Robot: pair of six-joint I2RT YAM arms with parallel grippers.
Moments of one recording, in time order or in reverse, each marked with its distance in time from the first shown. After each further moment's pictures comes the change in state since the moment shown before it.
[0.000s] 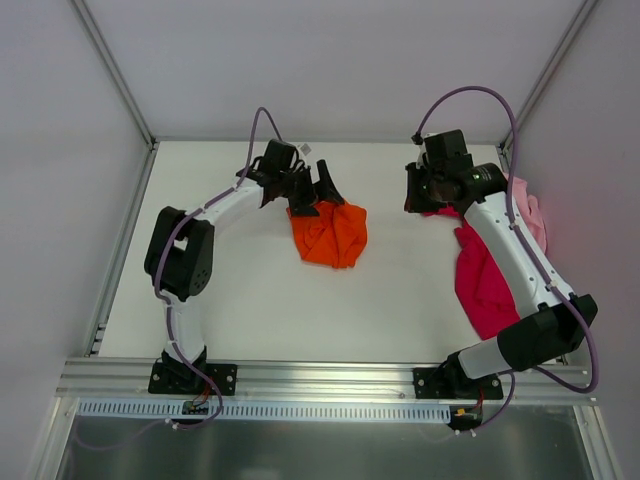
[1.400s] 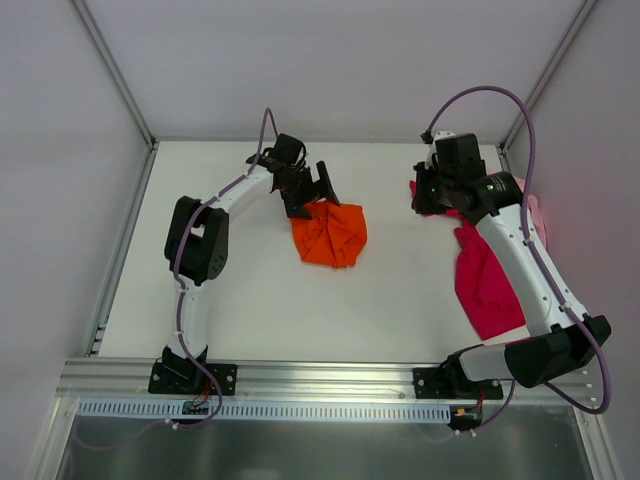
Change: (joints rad) left arm 0.006 0.189 0.260 -0.291 -0.101 -0.017; right arm 0.000 -0.090 -0.018 0.012 0.023 -0.005
